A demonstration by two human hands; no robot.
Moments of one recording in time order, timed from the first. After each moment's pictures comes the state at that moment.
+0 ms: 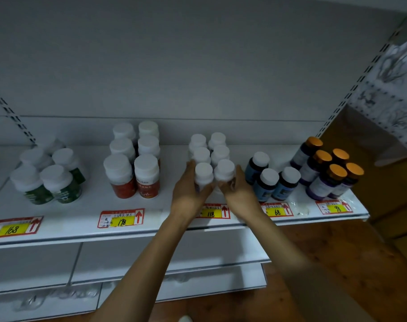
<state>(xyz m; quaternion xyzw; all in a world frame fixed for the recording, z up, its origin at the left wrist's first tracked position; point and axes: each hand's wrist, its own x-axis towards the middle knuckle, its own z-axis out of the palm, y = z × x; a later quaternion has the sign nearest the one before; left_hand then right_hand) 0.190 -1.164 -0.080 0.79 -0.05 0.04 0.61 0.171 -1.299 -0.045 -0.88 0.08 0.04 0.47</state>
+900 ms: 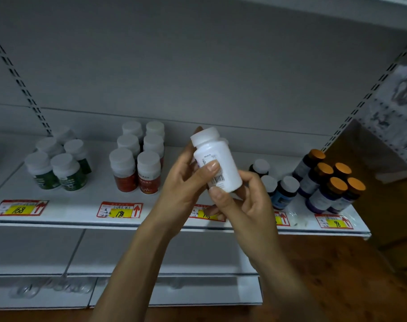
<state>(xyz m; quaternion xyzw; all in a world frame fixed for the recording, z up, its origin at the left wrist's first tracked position) 0.120 -1.163 0.030 0.52 -0.12 -0.02 0.84 0.083 -1.288 0.031 -0.68 -0.06 -0.03 0.73</state>
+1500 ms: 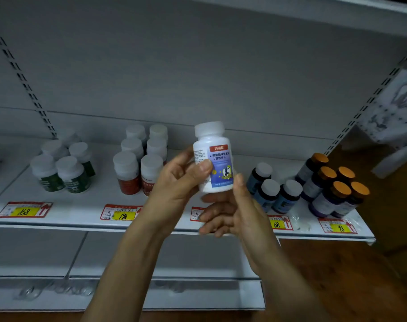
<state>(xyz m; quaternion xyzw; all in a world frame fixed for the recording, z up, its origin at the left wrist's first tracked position) 0.123 -1.148 0.032 0.52 -0.12 -0.04 0.85 0.090 -1.284 0.034 -0.66 0.01 0.13 0.74</state>
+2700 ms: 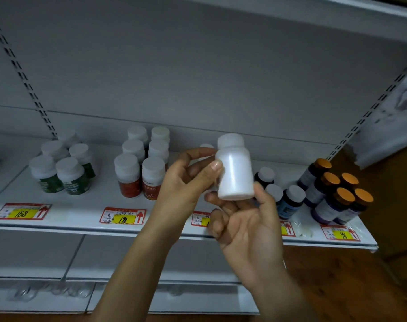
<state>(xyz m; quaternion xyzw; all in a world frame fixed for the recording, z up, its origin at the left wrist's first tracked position) 0.123 -1.155 0.038 0.57 -0.06 0.02 0.82 0.085 -1.271 0.037 -0.42 0.06 0.13 0.90</state>
